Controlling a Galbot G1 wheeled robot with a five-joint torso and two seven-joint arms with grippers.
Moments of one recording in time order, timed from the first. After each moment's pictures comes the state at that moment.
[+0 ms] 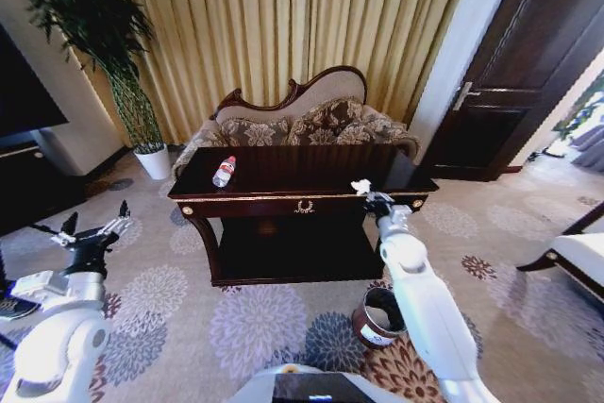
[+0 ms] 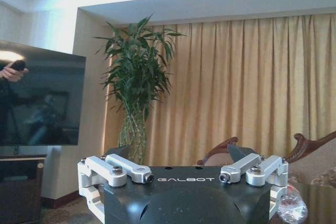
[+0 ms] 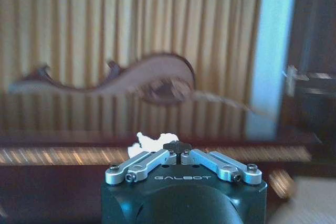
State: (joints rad) left arm 1.61 -1.18 -1.01 -2.25 -0.59 0.13 -0.24; right arm -1.11 1.23 0.58 1.69 0.28 -0.23 0.12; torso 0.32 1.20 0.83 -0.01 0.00
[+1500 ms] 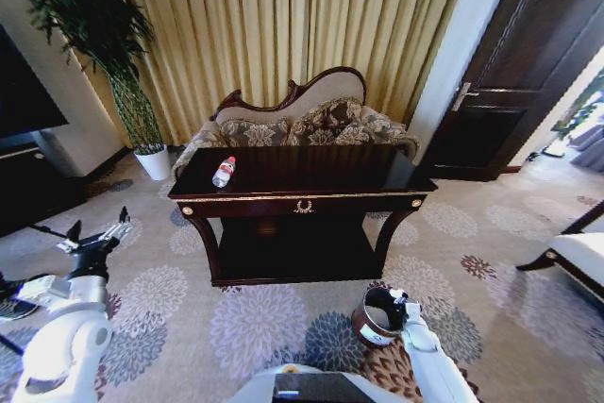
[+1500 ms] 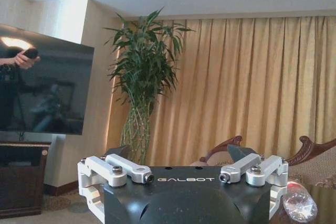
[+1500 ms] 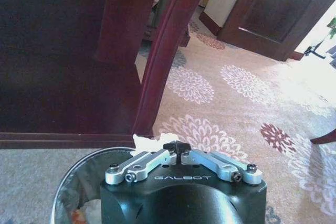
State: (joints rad) left arm 1.59 -1.20 -1.02 -2.19 -0.63 0.10 -0.21; right arm -1.24 1.32 0.69 1.07 -0.03 -0.05 0.12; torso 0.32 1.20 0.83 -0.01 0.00
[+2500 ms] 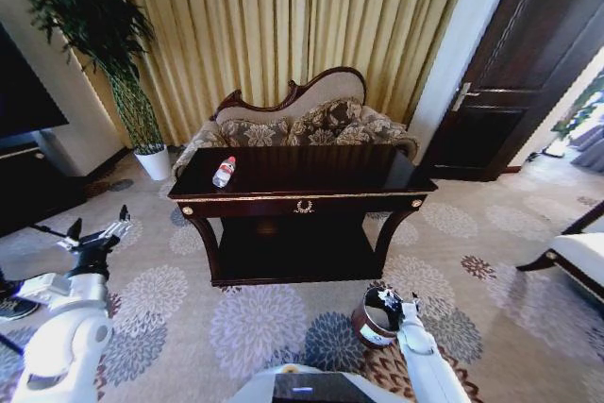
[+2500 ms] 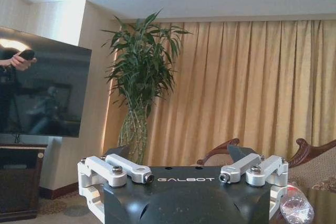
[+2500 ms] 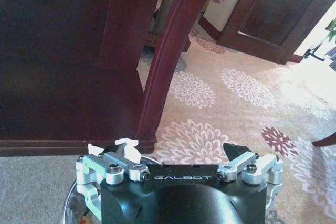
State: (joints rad) left arm 1.59 -1.19 -1.02 -2.19 -0.63 0.09 -0.20; right arm -1.25 1.35 0.71 1.10 -0.05 -0.05 0.12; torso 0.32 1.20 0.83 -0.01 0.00
